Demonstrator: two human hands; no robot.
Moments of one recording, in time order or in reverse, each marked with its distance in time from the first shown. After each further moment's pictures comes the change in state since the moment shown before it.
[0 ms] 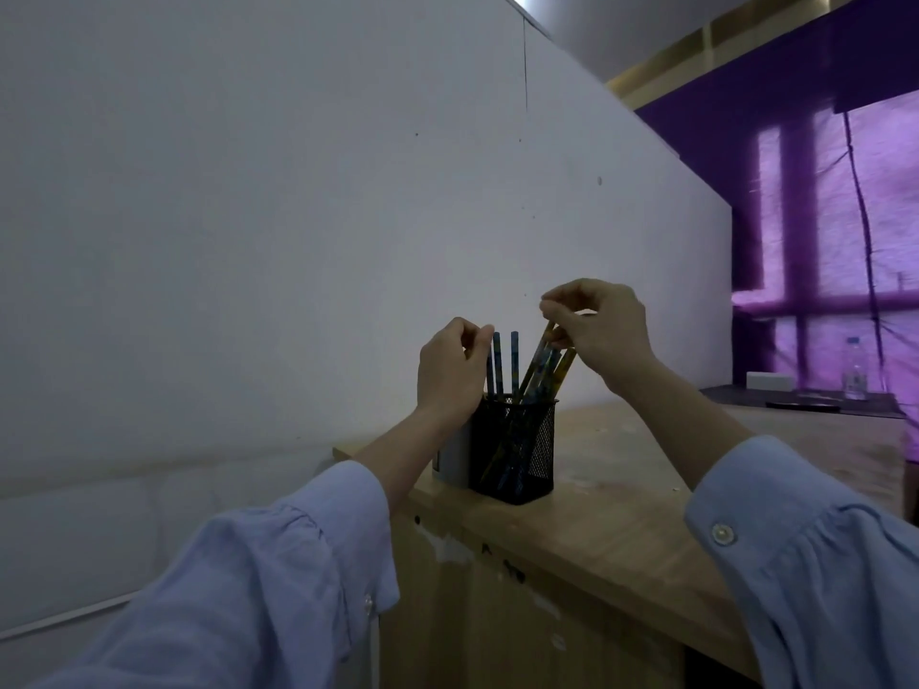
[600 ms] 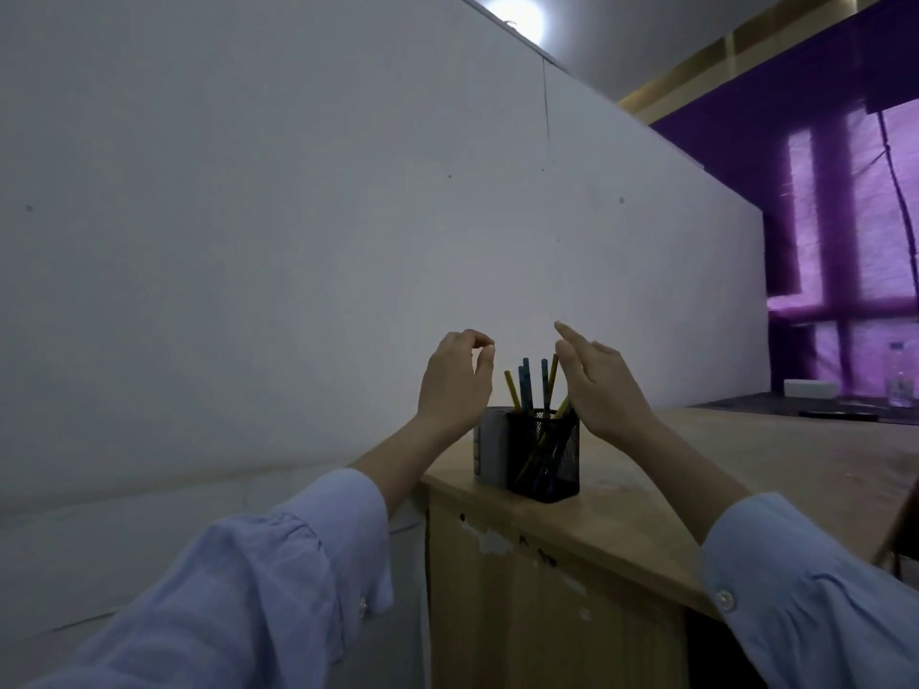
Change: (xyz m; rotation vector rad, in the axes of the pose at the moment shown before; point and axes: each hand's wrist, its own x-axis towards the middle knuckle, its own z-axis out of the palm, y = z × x) left_hand -0.014 0.041 -0.067 0.232 -0.087 0.094; right_hand -0.049 -0.020 0.003 -0.368 -0.217 -0.050
